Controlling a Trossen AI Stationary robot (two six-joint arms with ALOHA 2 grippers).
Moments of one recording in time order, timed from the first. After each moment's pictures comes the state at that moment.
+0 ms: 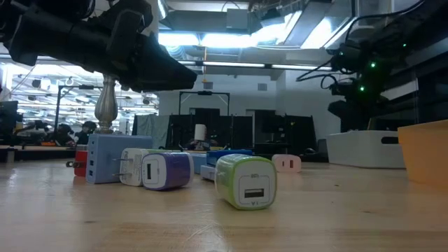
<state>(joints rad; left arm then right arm) -0.37 1.58 0.45 0.89 -0.68 -0.12 -0.85 1.15 0.59 -0.37 0.34 0.02</state>
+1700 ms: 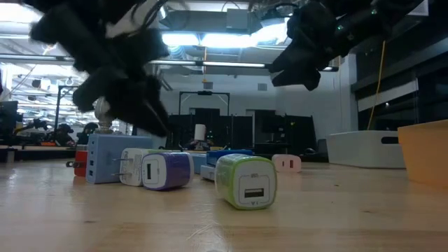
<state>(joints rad) -0.28 1.50 0.68 -0.03 -0.44 -0.03 -0.05 1.26 0.69 0.05 0.01 0.28</state>
